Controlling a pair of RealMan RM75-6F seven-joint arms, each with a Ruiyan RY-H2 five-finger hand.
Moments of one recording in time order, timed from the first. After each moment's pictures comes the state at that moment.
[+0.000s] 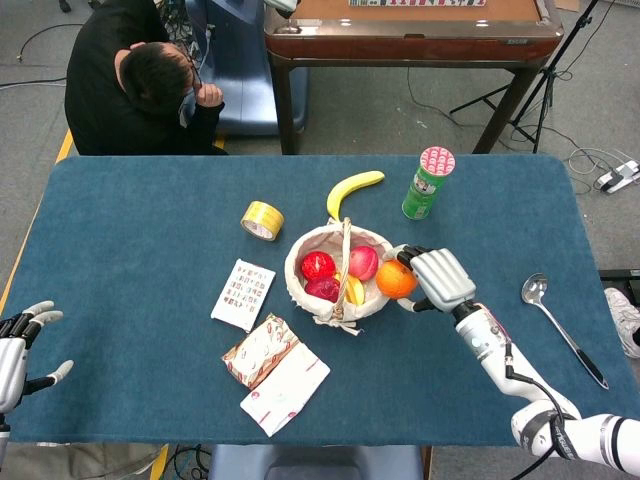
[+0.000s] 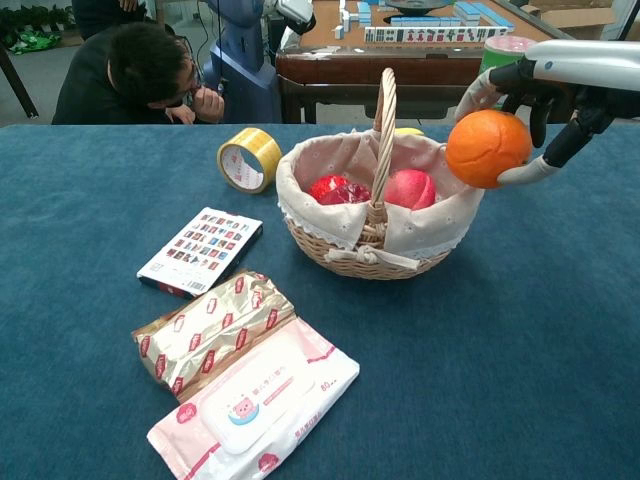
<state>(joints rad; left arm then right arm) -0.07 -1.07 -0.06 -1.71 1.45 1.51 0.10 0.64 -1.20 0.22 -1.78 -1.18 0.93 -0.21</state>
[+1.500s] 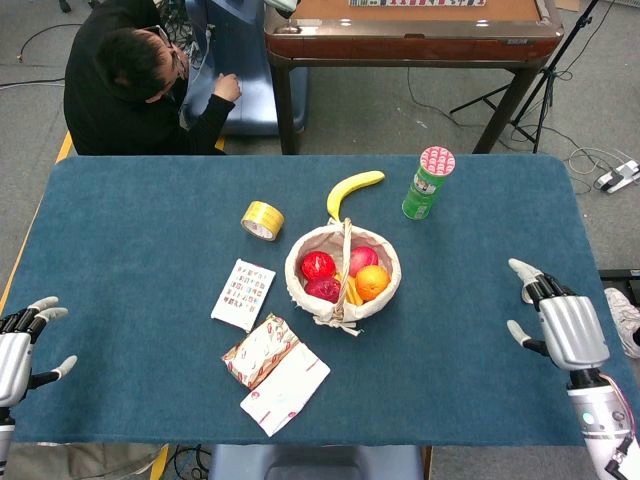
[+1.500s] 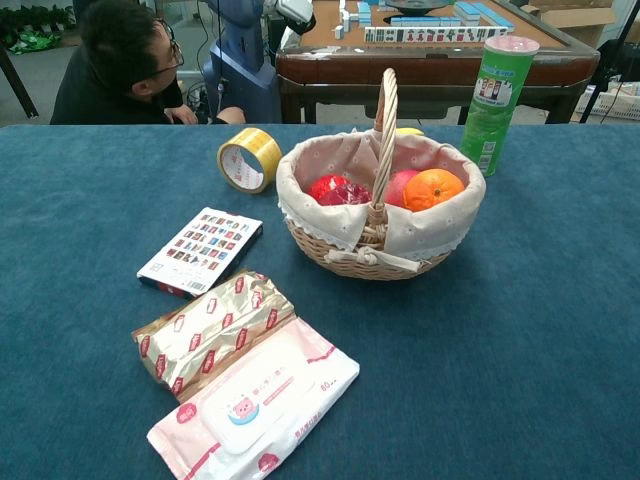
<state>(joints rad) -0.09 -1.08 -0.08 -1.70 1.44 1.49 0.10 0.22 -1.05 0.01 -1.80 -1.44 1.49 -0.14</state>
